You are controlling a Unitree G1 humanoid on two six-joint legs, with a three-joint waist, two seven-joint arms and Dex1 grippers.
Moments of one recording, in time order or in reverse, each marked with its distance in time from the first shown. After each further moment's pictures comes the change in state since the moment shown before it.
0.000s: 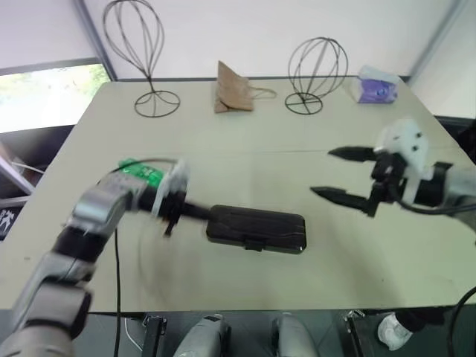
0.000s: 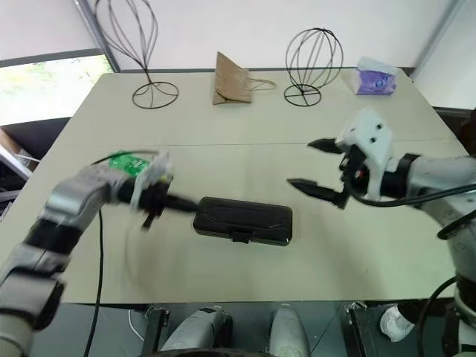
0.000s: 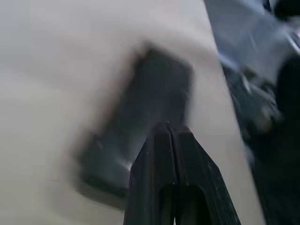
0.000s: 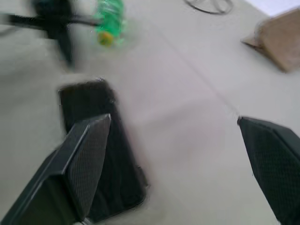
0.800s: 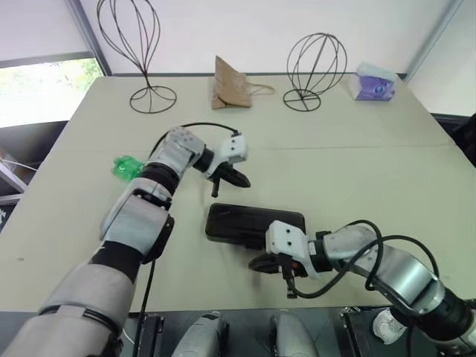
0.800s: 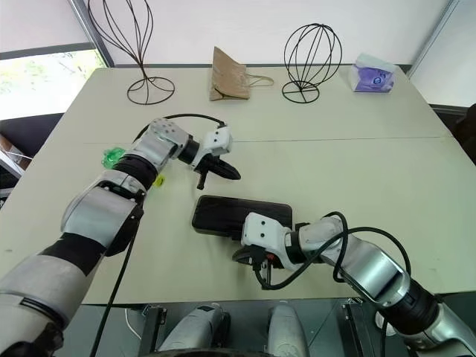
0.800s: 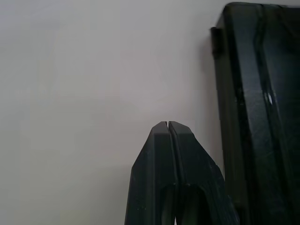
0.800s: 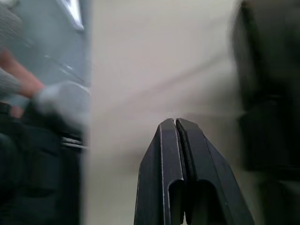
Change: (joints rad) left arm -0.424 -0.390 -0.226 0.894 0.622 -0.798 -0.082; right arm 0.029 0.107 0.684 0.128 -0.388 -0.273 -0.004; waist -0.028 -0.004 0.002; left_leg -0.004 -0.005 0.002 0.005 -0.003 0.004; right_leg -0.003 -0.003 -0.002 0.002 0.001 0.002
